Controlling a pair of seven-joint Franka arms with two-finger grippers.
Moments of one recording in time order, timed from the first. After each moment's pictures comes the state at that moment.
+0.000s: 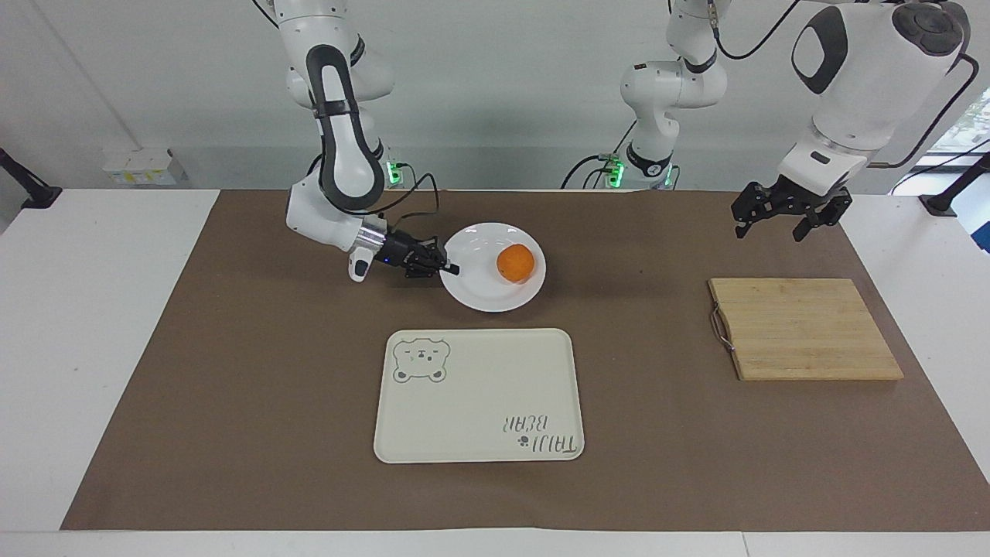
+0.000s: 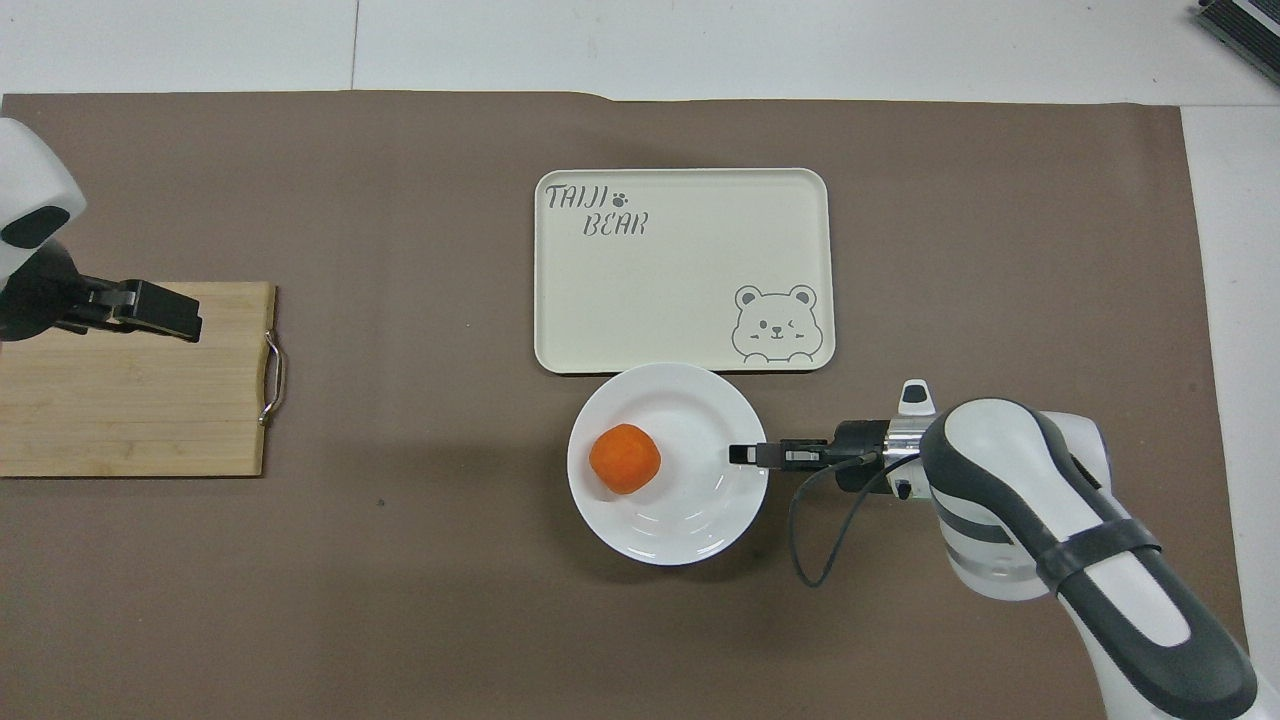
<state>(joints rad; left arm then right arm) -0.05 0.02 -0.03 -1.62 0.00 1.63 0.06 0.24 0.09 -0.03 -2.38 1.36 2.17 -0.80</state>
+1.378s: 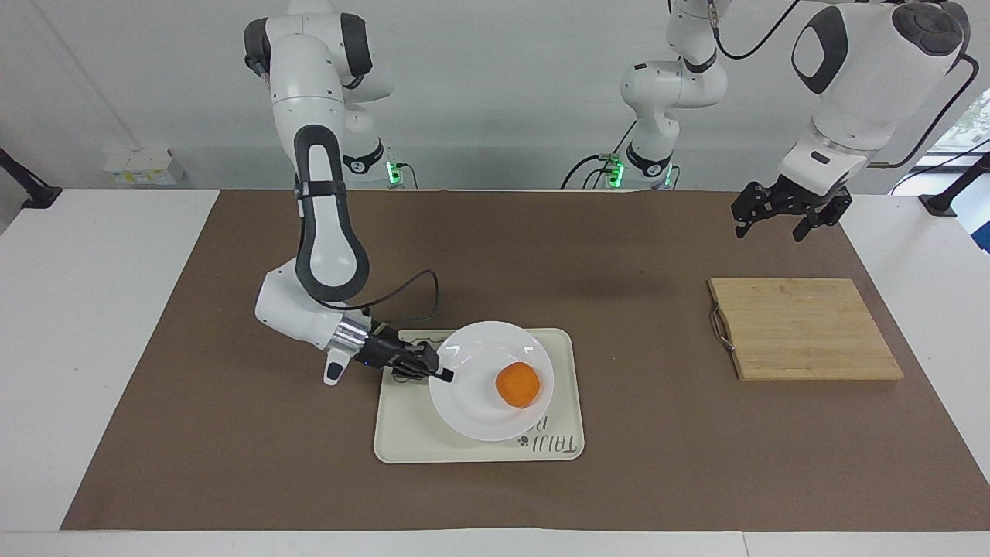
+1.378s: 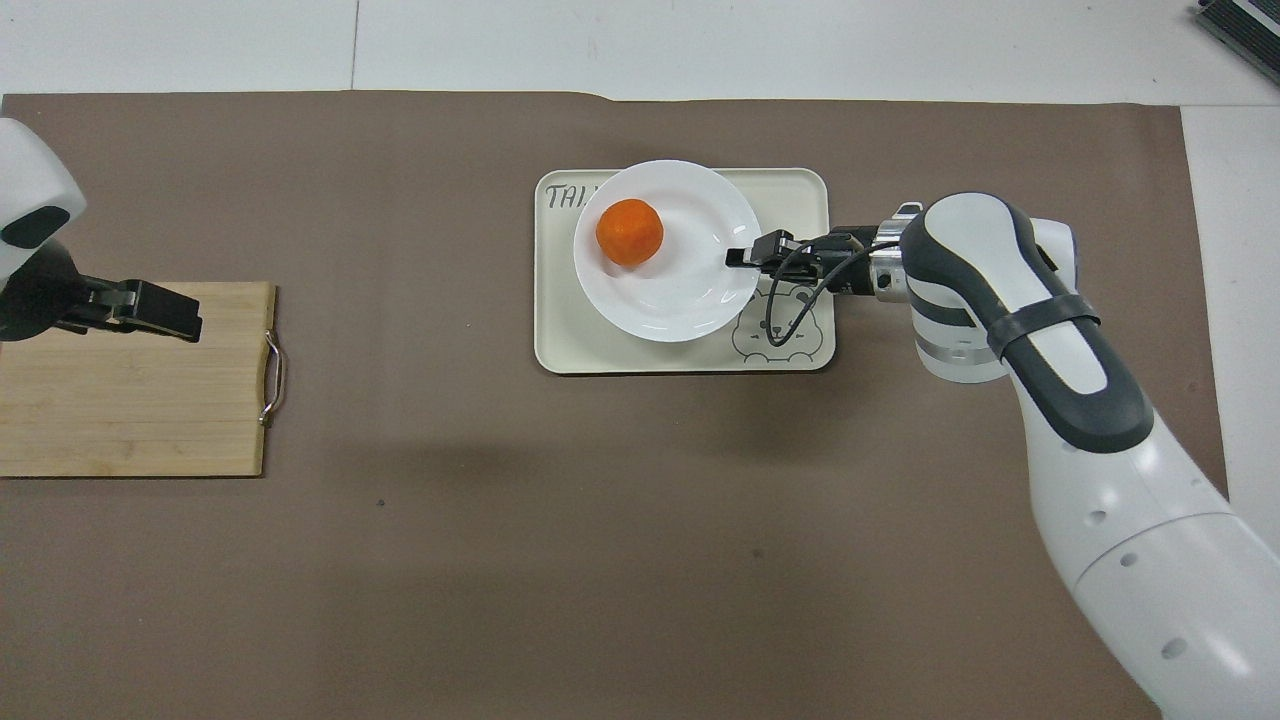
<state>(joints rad) -0.05 0.02 -0.03 -1.62 0.00 1.63 0.06 0.18 0.61 -0.04 -1.68 1.32 2.18 -0.55</state>
